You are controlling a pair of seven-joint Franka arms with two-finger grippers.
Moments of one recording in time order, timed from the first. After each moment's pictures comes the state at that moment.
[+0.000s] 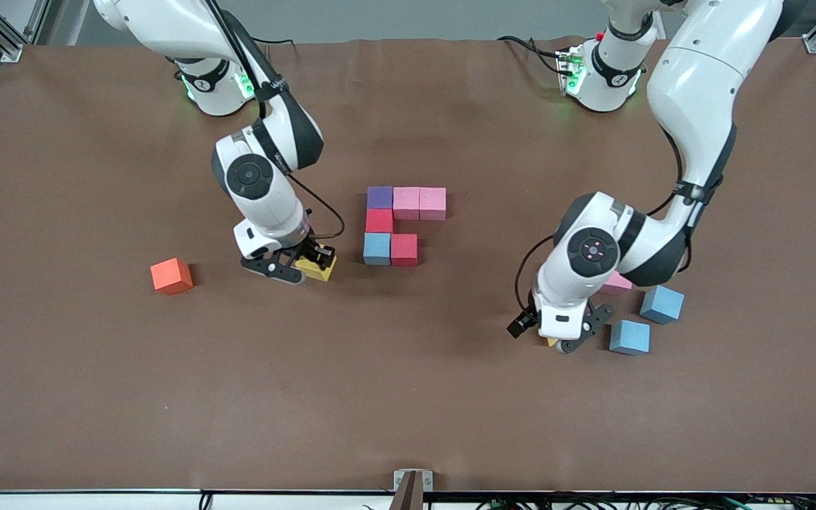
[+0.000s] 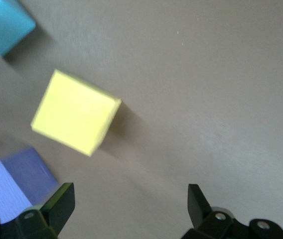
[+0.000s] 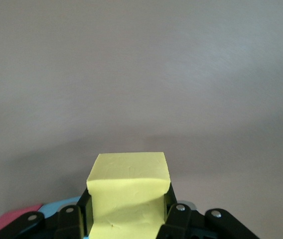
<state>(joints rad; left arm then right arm) -0.05 0.68 -0.41 -1.58 0.33 2.24 -1.18 0.58 0.40 -0.05 -1.92 0.05 2.36 0.74</state>
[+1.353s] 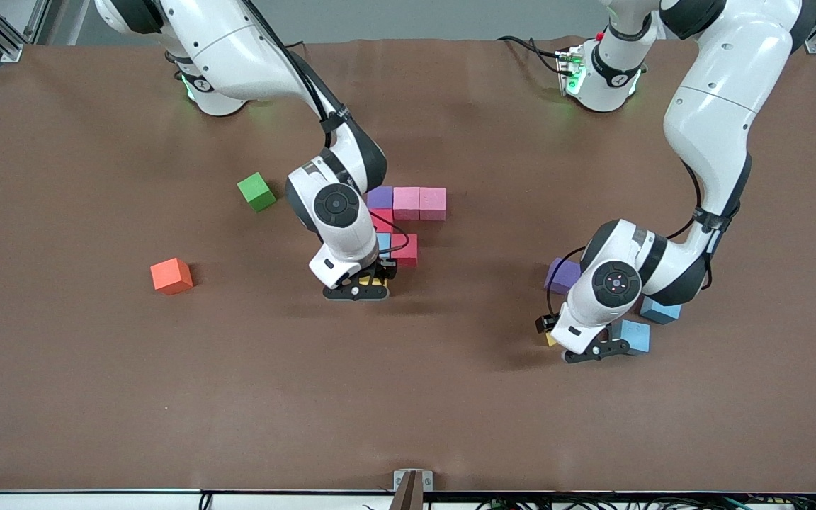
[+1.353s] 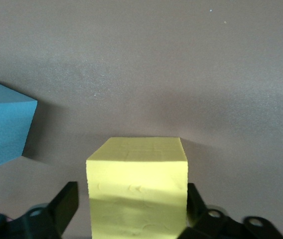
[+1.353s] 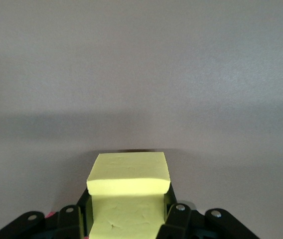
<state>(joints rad) 0.01 0.77 -0.38 -1.58 0.43 2.24 -0.73 0.69 0.69 -0.05 -1.57 0.05 2.32 0.63</state>
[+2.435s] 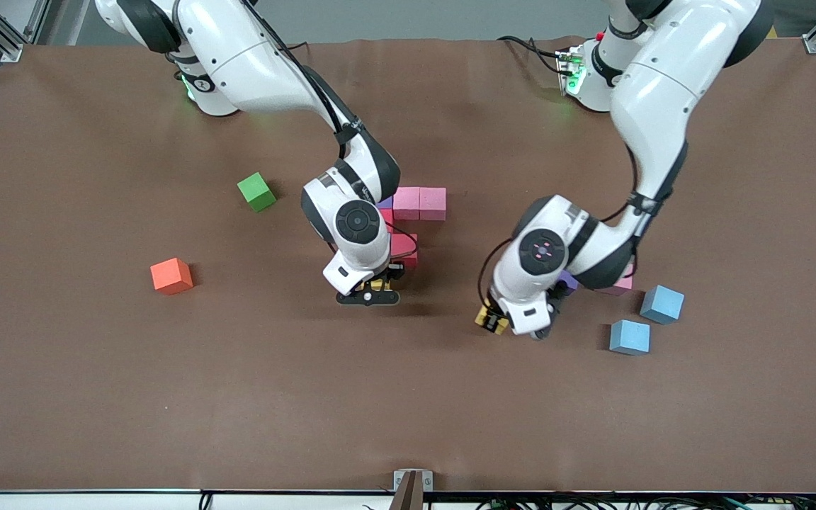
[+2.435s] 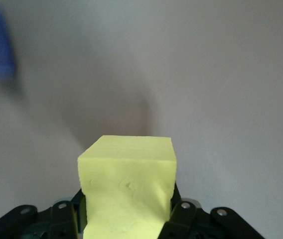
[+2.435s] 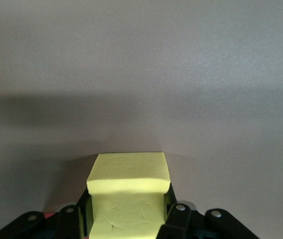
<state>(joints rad) -0.22 0.77 -0.40 -1.50 0.30 2.26 -1.92 0.71 0.79 -0.05 -1.43 0.05 2.19 0.64</state>
